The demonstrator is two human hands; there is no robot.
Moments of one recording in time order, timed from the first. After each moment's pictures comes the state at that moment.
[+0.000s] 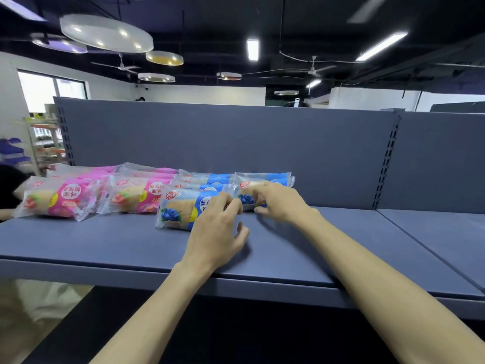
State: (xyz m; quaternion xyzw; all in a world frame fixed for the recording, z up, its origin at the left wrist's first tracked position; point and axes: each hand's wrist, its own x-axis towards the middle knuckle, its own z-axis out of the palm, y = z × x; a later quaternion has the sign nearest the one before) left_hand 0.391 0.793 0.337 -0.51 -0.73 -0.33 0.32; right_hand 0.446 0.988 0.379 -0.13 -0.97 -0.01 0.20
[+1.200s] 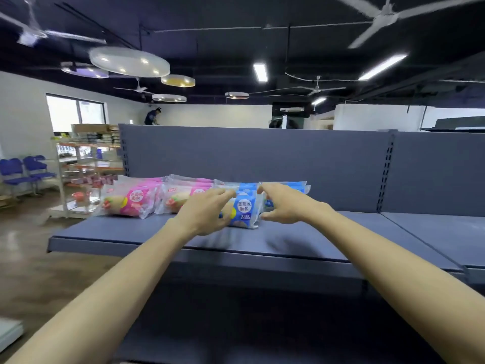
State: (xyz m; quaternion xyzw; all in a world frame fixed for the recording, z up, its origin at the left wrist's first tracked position) left_hand 0.352 0.680 0.398 -0.54 -0.80 -0.10 0.26; right_hand 0.499 0.853 0.432 -0.14 -0.98 0.01 0.13
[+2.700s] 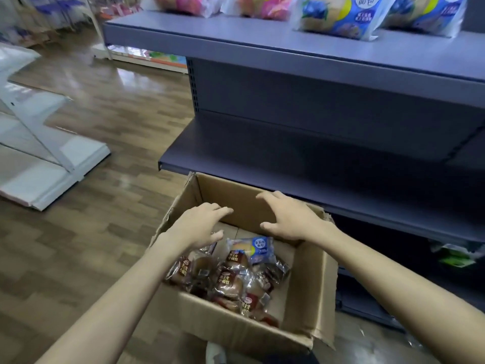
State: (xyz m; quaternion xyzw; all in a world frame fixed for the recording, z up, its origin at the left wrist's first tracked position) left_hand 0.396 0.452 0.061 -0.47 -0.87 -0.03 -0.12; right_hand 0.512 0.672 0.096 -0.06 -0.98 0.14 -0.09
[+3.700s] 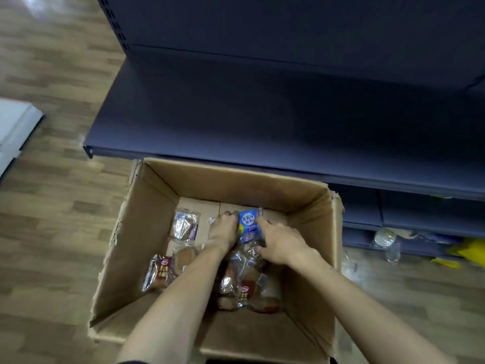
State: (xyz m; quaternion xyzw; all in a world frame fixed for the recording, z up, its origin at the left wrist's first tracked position) left_hand 0.398 0.569 -0.128 -0.35 -0.88 -0.04 -0.31; right_hand 0.514 0.671 -0.035 -0.23 -0.90 0.21 -0.30
